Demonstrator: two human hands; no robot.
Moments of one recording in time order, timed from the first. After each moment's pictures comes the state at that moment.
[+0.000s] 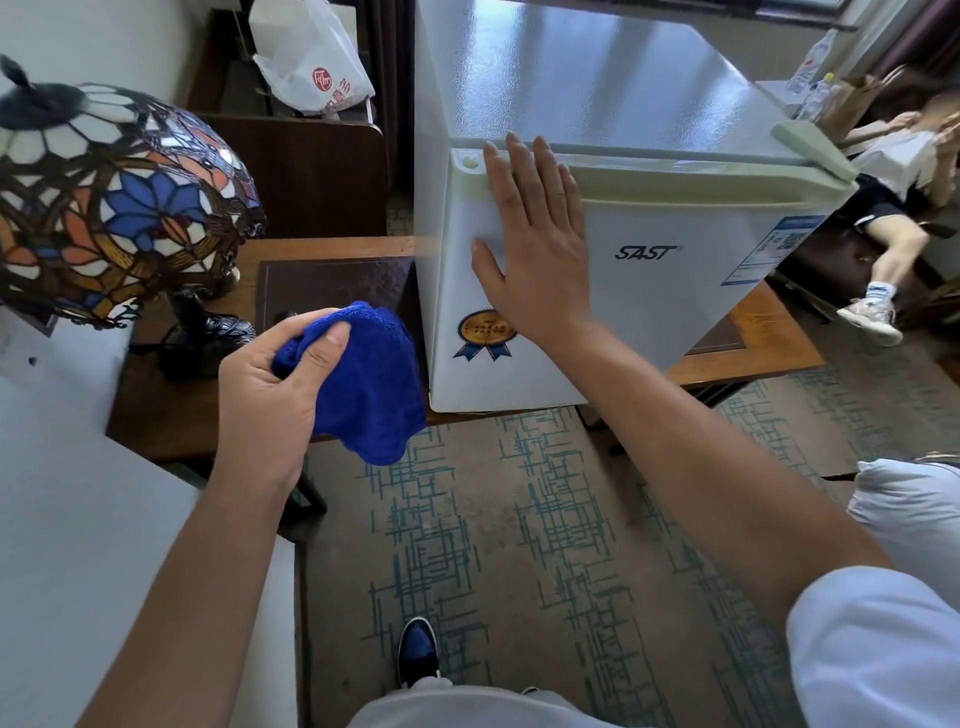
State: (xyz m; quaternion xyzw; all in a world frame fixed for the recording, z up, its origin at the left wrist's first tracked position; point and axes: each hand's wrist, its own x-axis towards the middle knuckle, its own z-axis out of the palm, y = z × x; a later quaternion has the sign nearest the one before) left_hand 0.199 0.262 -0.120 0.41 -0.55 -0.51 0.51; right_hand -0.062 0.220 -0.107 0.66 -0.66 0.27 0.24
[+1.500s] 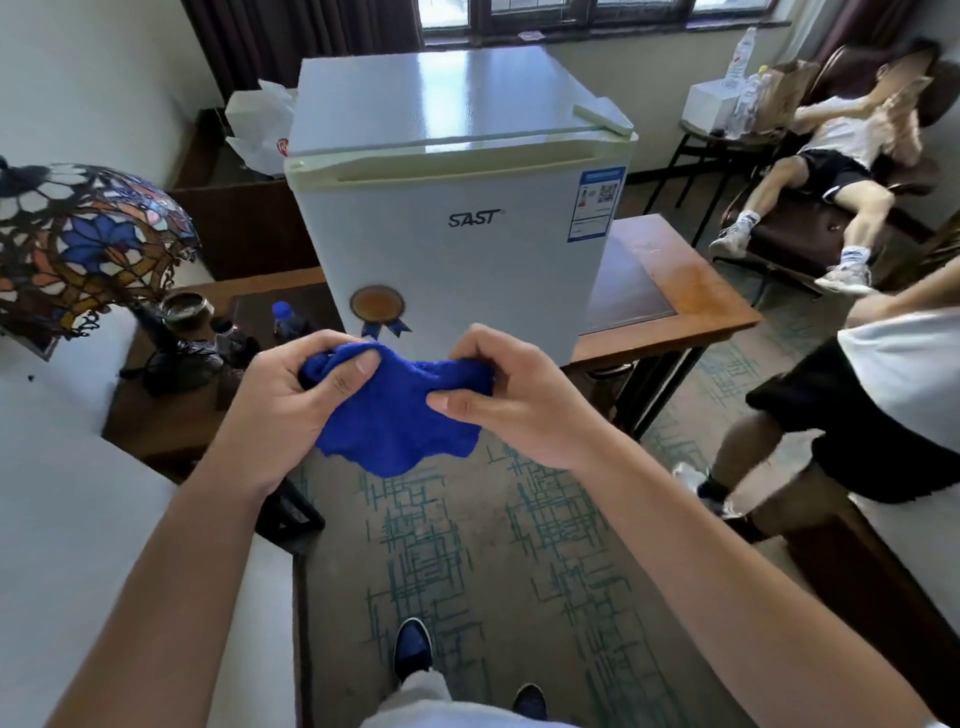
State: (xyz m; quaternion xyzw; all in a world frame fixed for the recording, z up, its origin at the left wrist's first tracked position) left_hand 0.100 0.431 -0.067 0.33 -0.69 -0.52 0.38; right_hand -0.118 0.513 -0.079 0.58 -0.51 0.47 -0.42
